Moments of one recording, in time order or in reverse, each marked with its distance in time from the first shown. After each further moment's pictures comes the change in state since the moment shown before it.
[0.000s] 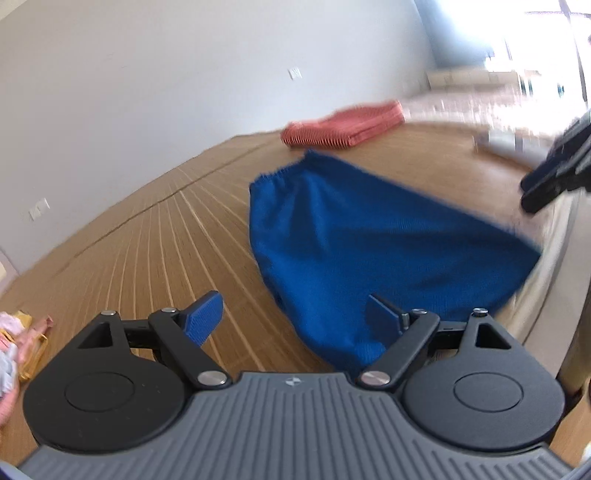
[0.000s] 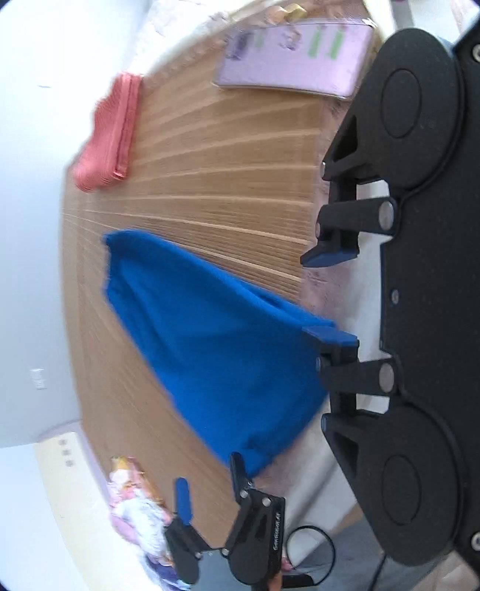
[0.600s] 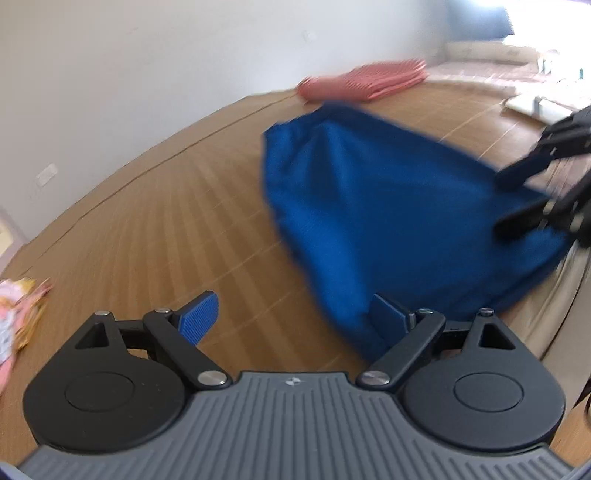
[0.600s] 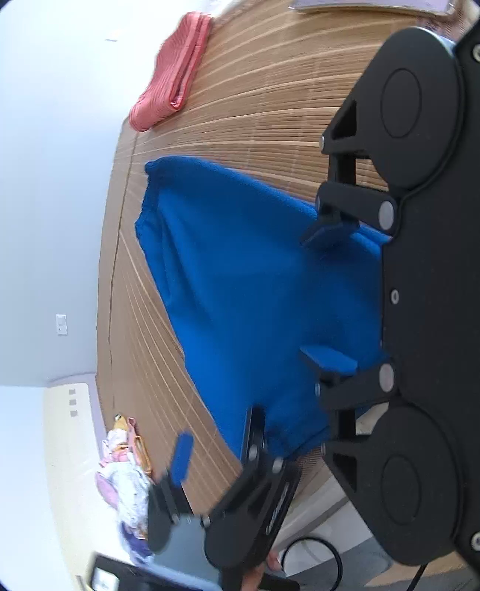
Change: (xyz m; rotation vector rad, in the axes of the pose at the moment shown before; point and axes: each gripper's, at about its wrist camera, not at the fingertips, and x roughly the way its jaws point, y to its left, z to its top) left arm 0.026 0.020 -0.027 0.014 0.153 0.085; right arm 0.064 0.031 -0.008 -0.185 -0.102 0.052
